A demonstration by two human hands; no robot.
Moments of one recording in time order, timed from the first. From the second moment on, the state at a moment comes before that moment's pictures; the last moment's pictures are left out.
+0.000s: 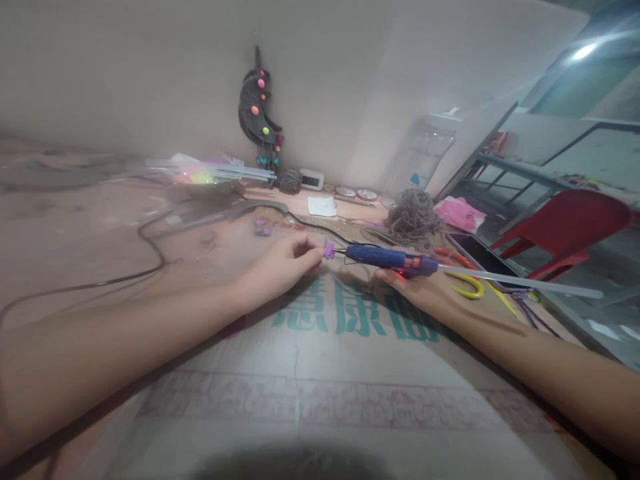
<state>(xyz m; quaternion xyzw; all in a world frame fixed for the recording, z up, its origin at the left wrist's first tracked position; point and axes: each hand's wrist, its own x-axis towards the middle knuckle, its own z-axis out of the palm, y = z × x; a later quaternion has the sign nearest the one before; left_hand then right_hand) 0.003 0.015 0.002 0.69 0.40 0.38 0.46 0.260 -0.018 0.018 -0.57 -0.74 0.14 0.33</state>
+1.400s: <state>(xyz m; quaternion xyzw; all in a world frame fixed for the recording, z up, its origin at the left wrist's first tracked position) 0.002 0.021 -0.009 0.72 0.40 0.37 0.43 0.241 0.157 0.033 -0.65 -0.70 0.12 0.26</state>
